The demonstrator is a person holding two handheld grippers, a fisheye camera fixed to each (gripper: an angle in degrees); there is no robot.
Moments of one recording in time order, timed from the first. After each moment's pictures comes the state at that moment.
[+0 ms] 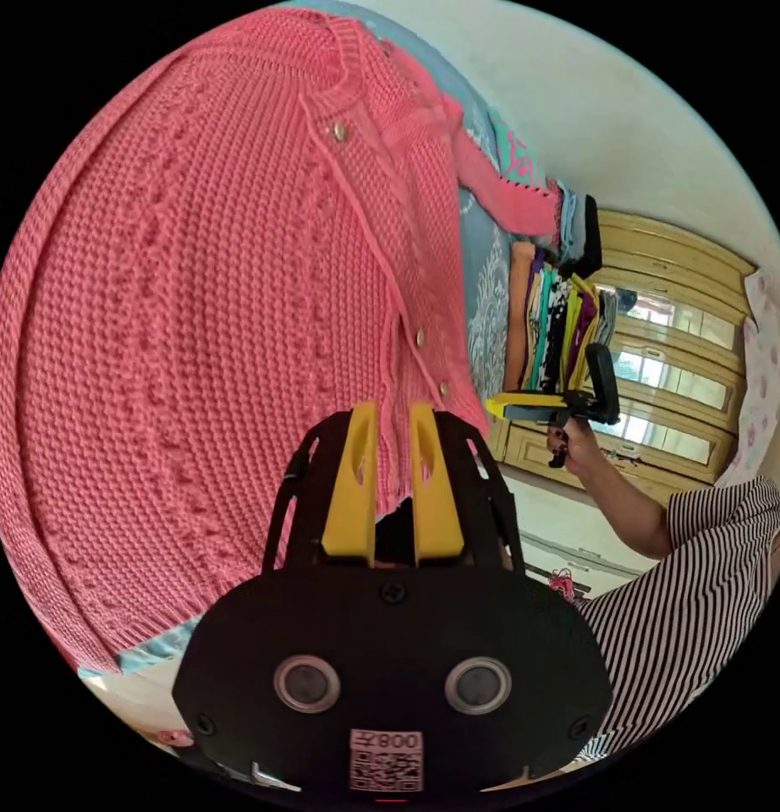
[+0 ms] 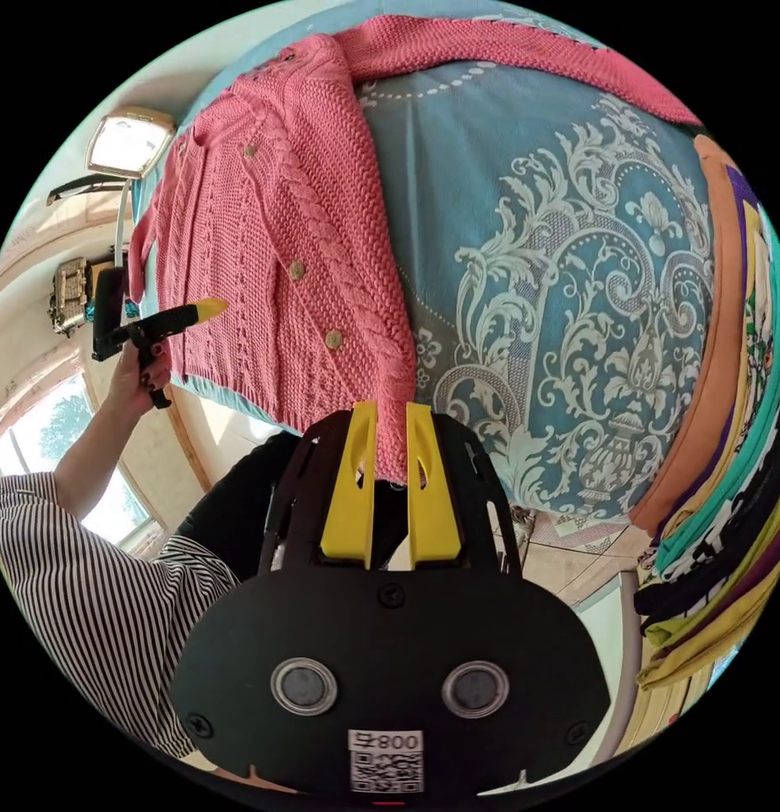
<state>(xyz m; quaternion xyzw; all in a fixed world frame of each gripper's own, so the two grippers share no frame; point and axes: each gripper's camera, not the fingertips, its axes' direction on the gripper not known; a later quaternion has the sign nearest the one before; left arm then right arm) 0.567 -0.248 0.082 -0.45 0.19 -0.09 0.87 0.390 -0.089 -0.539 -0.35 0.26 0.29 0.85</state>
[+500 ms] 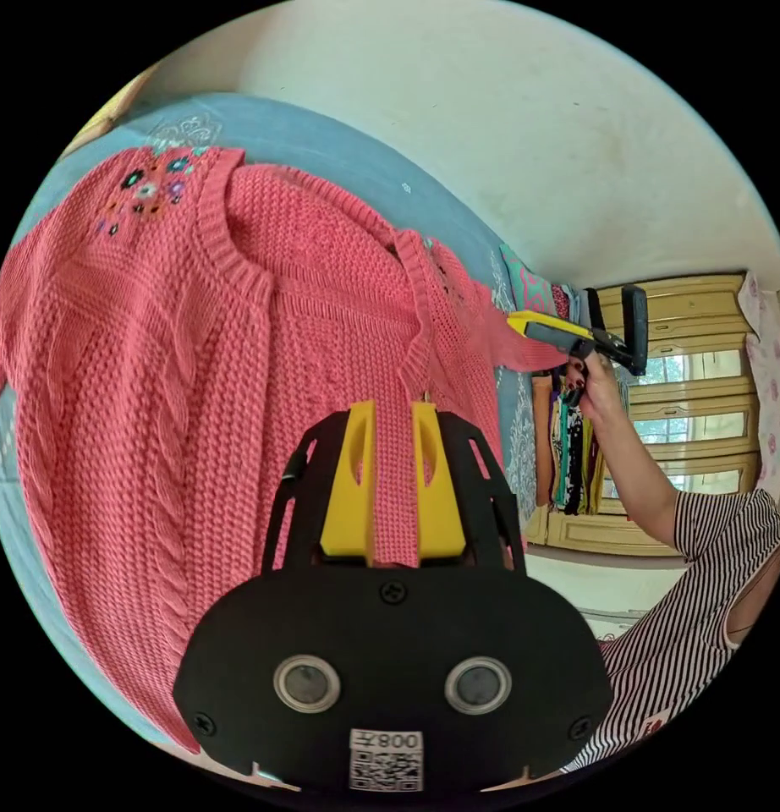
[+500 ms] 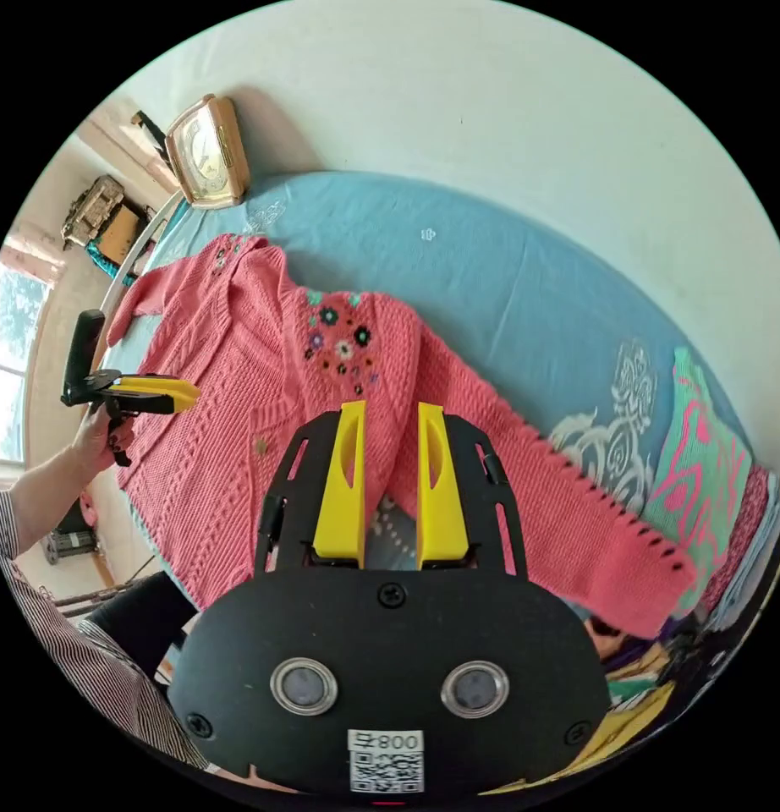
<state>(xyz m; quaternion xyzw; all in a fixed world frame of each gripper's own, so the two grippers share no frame) 0.475 -0.398 0.124 -0.30 0.13 -0.07 0.94 0.398 -0.382 -0.474 -0.25 0.38 -0.02 0.89</state>
